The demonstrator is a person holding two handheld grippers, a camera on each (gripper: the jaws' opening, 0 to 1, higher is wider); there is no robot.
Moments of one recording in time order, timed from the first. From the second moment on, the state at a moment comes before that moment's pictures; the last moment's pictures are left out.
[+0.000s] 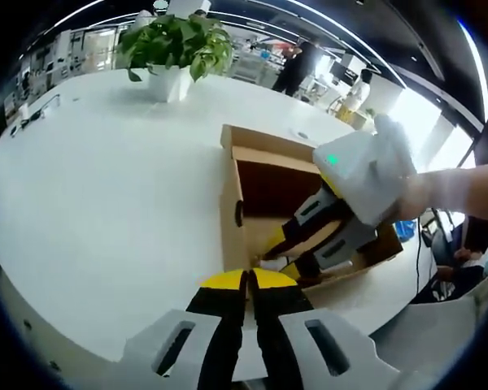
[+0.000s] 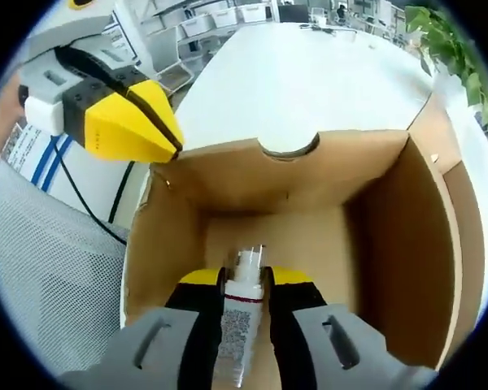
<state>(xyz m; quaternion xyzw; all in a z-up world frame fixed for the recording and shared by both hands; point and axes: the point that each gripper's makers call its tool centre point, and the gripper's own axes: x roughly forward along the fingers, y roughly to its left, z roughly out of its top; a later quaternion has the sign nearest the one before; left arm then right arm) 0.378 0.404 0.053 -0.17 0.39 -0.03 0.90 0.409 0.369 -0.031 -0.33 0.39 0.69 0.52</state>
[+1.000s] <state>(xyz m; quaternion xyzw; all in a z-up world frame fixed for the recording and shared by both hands) 0.394 0.375 0.078 -0.11 0.37 -0.06 0.92 0.465 0.322 0.040 -0.26 0.35 0.64 0.63</state>
